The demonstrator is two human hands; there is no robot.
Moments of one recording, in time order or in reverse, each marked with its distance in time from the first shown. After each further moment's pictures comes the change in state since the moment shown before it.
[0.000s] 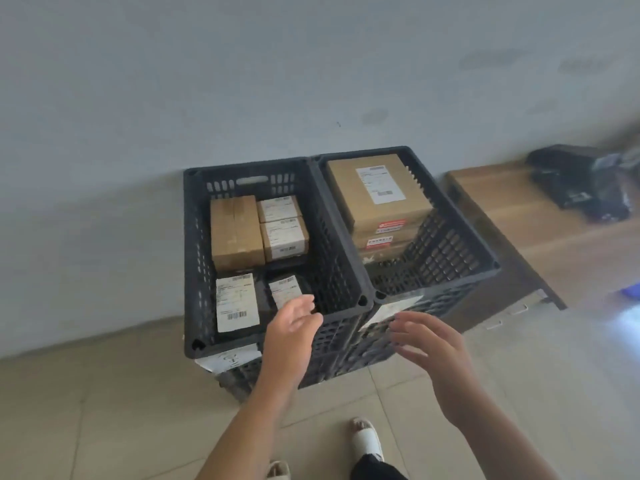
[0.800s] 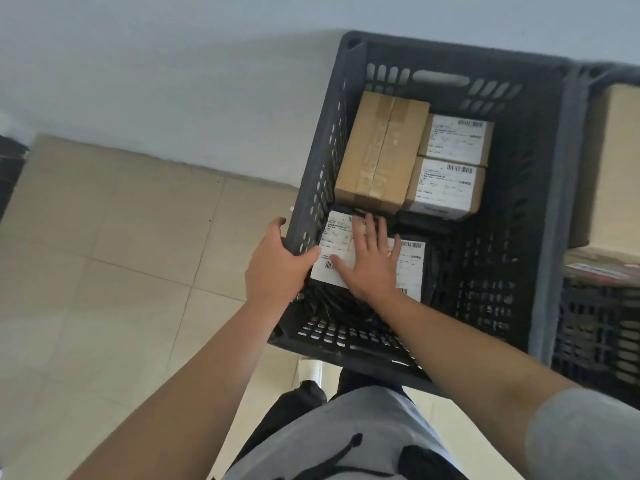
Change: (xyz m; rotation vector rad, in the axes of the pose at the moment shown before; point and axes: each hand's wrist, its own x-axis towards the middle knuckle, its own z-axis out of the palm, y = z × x) left_hand 0.154 -0.050 -0.152 0.621 0.605 -0.334; right_hand 0.244 0.144 0.316 -1.308 -0.708 -0.549
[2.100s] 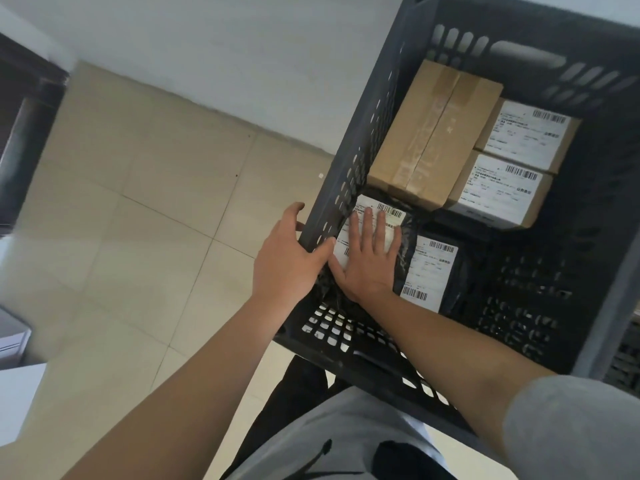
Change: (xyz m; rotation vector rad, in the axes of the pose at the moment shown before) left_hand 0.000 0.002 -0.001 0.002 0.050 -0.085; right_hand 0.012 -0.022 0.038 -0.217 -0.021 -0.189
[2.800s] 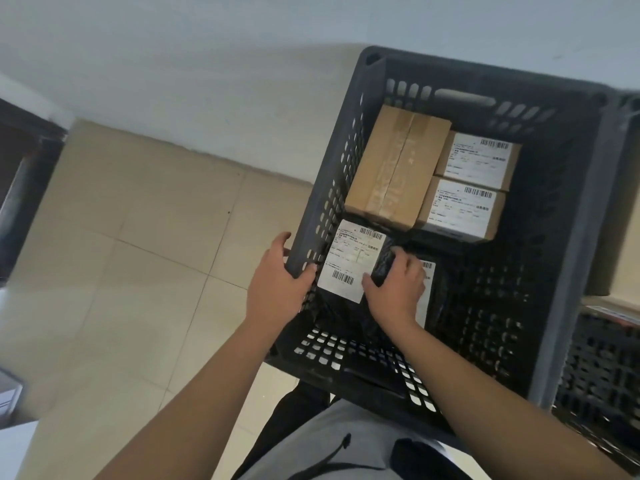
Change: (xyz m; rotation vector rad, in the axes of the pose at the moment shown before) left_hand -0.004 0.011 -0.008 0.000 -0.077 0.008; right_hand -0.041 0.035 -0.074 0.665 0.134 0.505
